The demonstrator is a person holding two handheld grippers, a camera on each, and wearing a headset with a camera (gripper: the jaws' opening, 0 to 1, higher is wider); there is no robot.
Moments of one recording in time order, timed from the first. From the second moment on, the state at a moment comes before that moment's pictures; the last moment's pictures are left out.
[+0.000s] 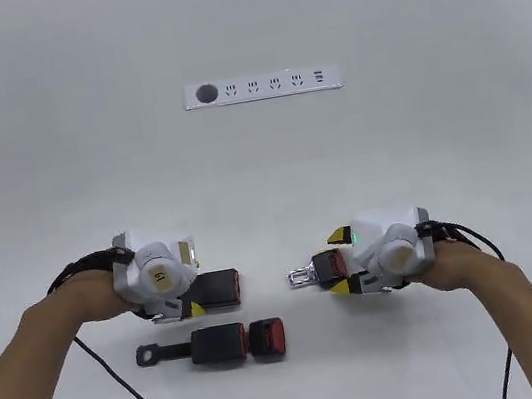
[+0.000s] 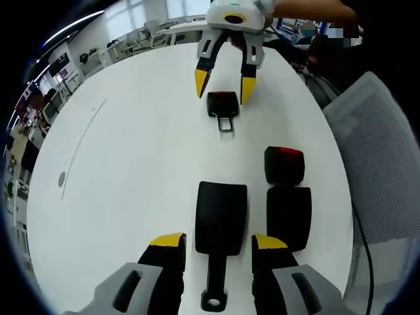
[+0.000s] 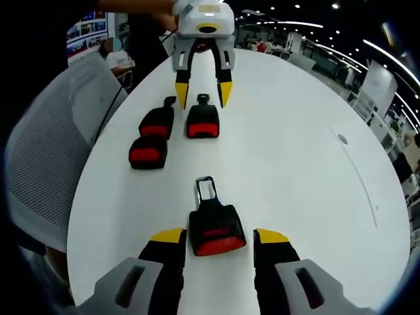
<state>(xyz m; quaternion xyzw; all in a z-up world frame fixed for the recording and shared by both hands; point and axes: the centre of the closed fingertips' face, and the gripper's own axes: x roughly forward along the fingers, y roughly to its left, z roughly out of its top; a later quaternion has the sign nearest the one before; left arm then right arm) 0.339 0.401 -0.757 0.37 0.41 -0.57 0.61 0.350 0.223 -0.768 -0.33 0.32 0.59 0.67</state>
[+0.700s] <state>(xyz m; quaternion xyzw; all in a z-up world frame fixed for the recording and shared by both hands) 0.339 0.401 -0.770 0.38 0.43 -0.57 0.59 0.347 0.219 -0.775 -0.34 0.32 0.60 0.65</state>
